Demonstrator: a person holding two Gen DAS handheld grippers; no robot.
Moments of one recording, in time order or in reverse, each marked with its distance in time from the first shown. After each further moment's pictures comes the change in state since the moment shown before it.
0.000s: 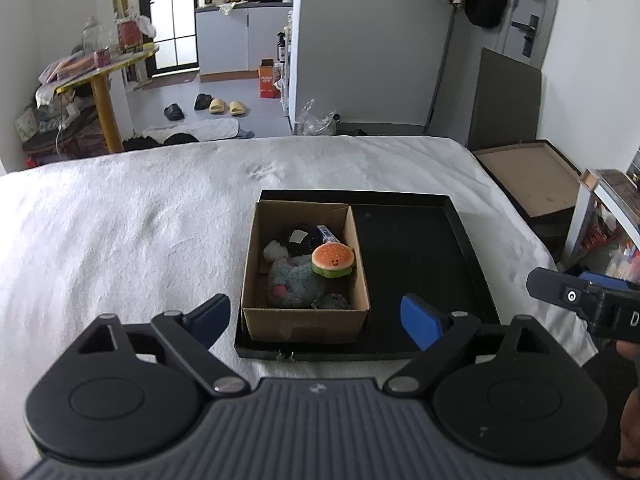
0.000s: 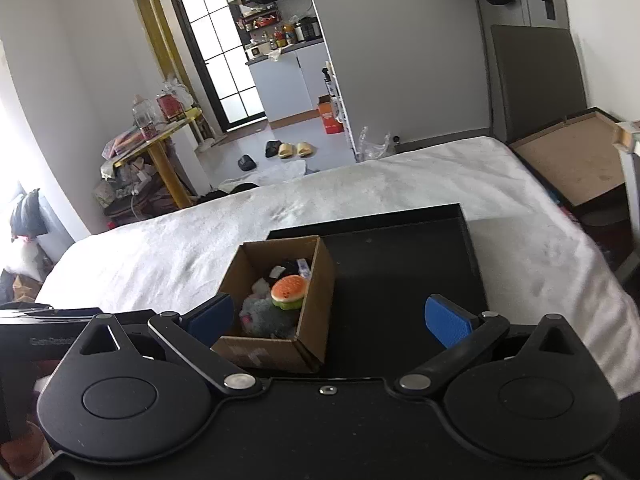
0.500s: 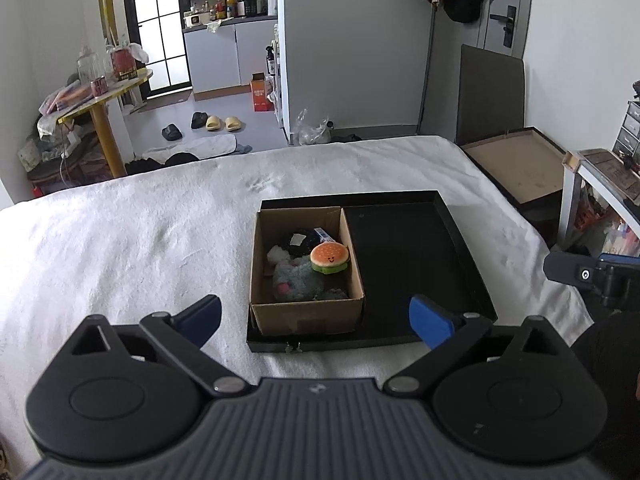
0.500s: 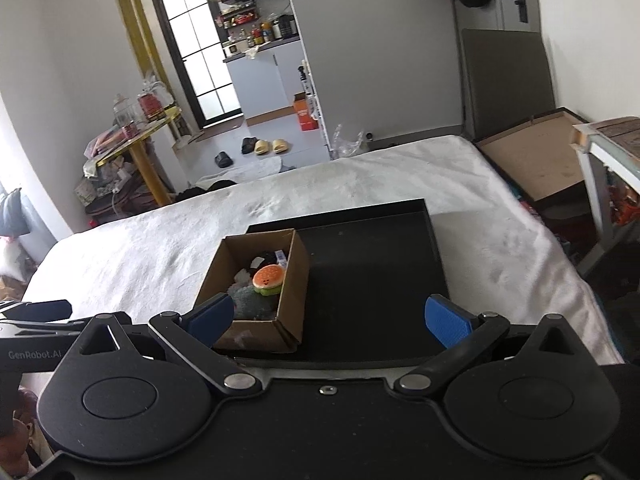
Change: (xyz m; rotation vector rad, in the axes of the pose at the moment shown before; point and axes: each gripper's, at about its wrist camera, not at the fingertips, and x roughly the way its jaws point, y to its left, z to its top) left arm -0.041 -0.015 -0.009 0.080 -0.026 0.021; right arm -0.046 -0.002 -0.003 0.015 0.012 -0.079
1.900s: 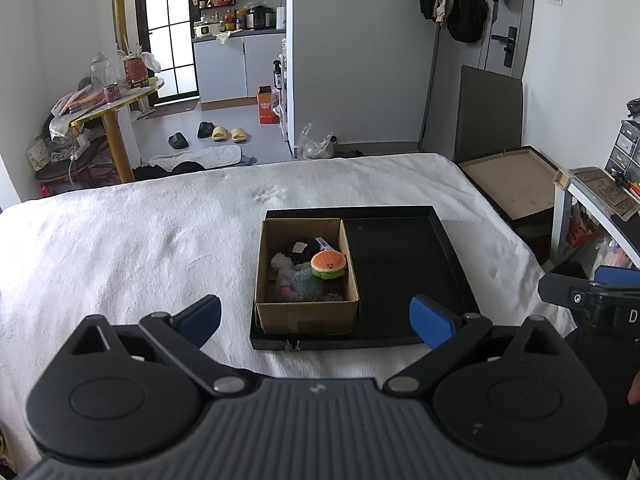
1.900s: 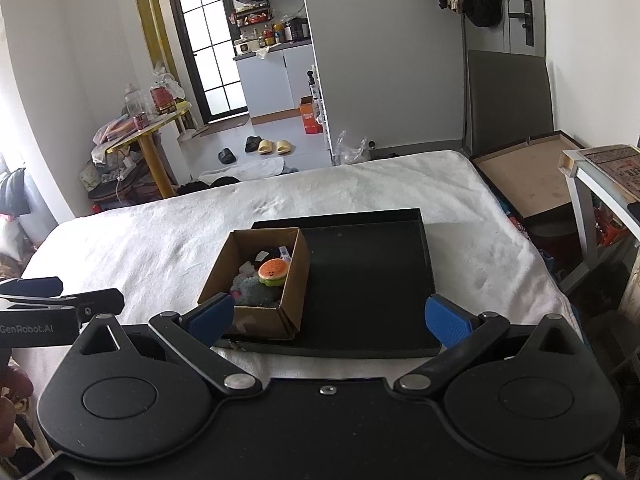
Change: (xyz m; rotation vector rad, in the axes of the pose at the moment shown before) left arm -0.036 0.002 -0.010 -0.033 -0.045 0.002; right arm -0.038 0.012 -0.004 -0.072 -0.008 -0.012
